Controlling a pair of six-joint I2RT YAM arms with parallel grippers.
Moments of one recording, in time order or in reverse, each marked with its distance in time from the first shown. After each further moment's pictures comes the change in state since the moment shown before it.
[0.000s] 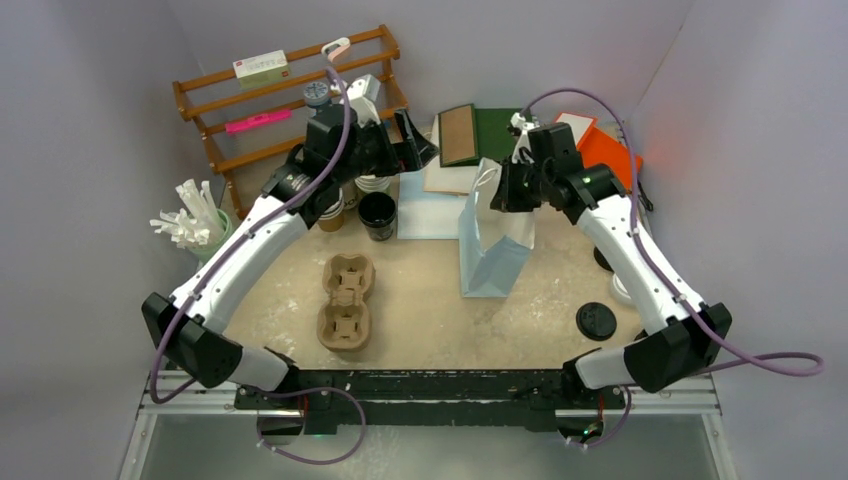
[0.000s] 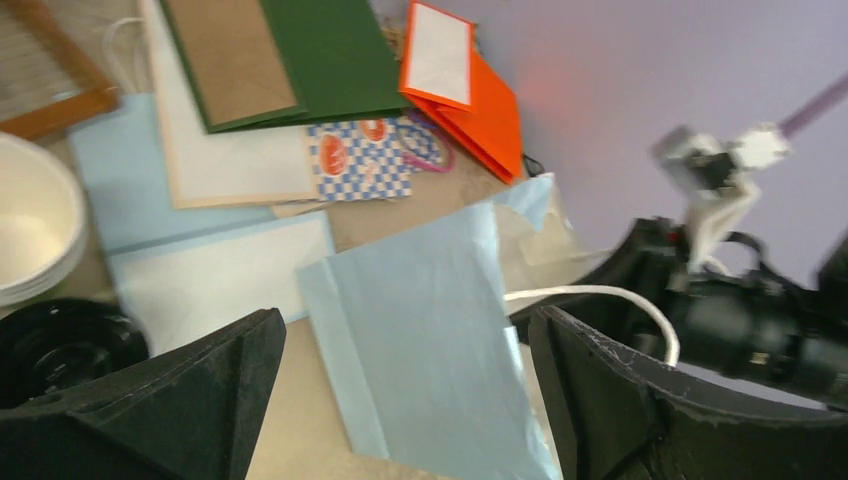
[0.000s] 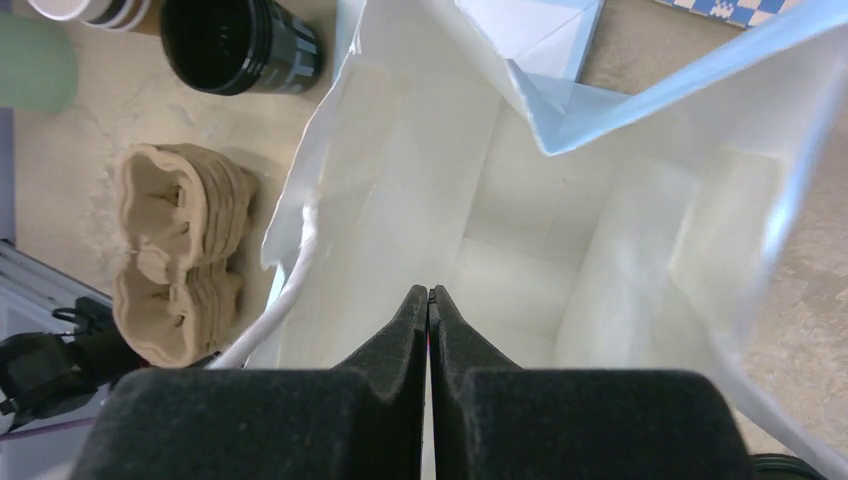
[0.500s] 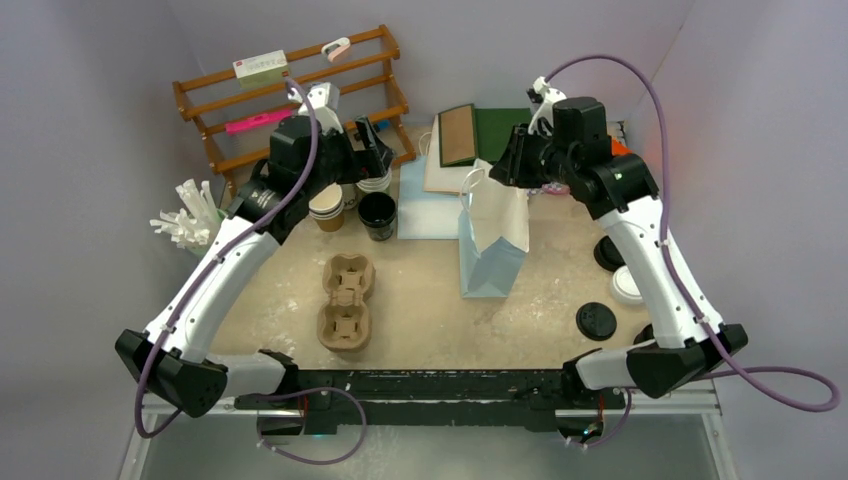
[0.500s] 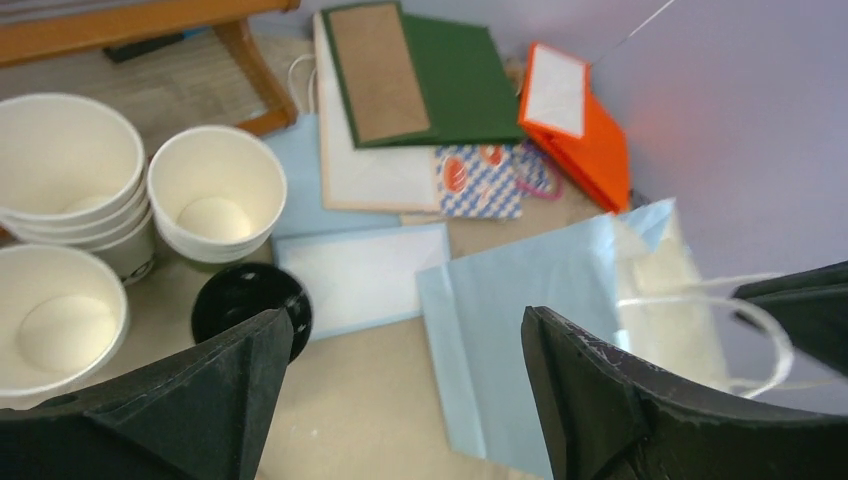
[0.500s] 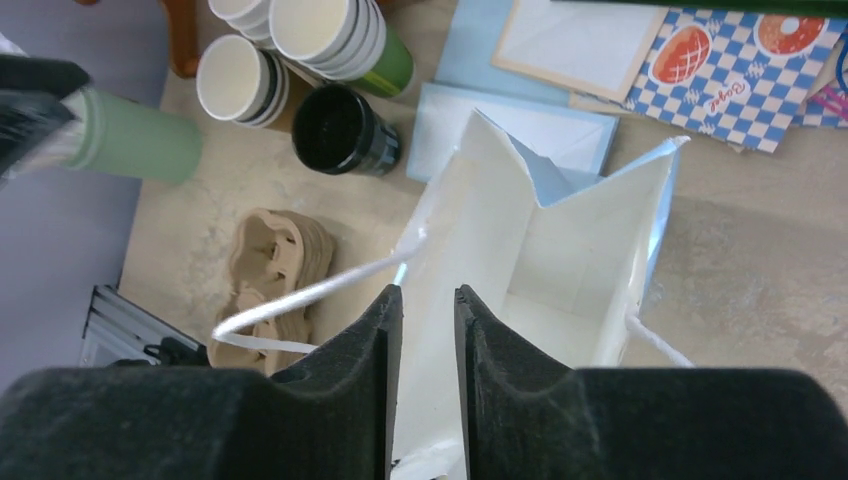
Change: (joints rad) left arm 0.102 -0.188 -0.140 -0.033 -0.151 0.097; right arm 0.000 -0.033 0.219 -0.043 -0.003 0.047
